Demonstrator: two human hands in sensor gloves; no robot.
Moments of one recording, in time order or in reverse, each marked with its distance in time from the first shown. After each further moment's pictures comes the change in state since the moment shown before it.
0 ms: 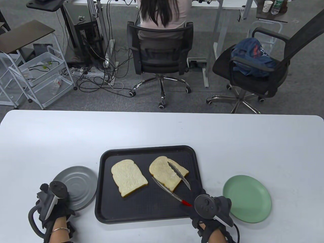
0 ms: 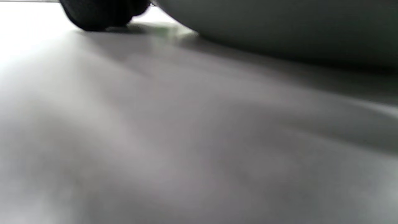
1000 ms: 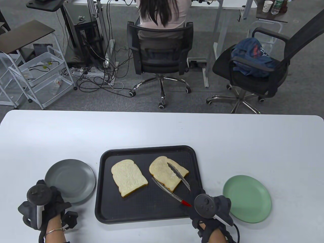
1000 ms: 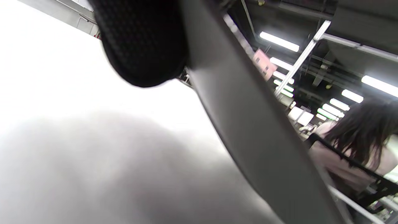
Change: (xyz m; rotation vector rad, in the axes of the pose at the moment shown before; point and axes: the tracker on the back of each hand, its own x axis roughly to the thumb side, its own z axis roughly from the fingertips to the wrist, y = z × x) left_hand -0.022 0.037 0.024 0.320 -0.016 0.509; right_hand 0.000 0.002 -0.001 0.021 0.001 -0.011
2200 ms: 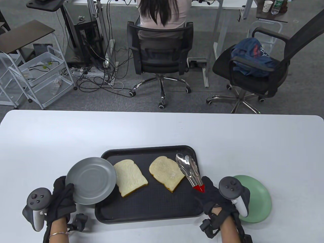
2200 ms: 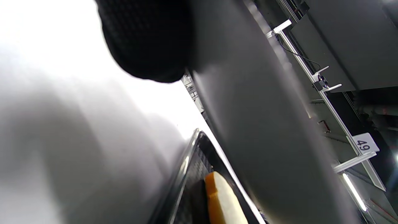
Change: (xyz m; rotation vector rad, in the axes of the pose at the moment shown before) left_hand 0.005 -0.031 0.006 -0.328 -0.196 0.412; right_hand -0.064 -0.020 -0.011 0.143 0.314 -0.600
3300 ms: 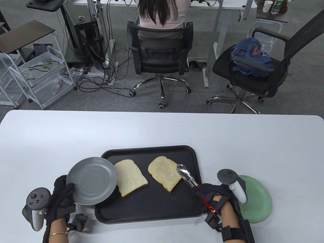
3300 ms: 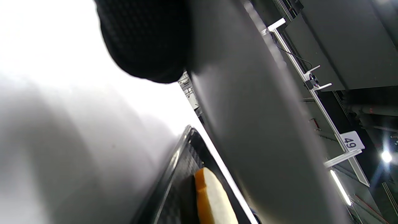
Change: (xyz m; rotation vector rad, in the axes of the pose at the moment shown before) left_hand 0.001 0.000 -0.001 -0.026 -0.029 0.022; right_hand -0.042 0.023 -0.047 0.348 0.282 -0.087
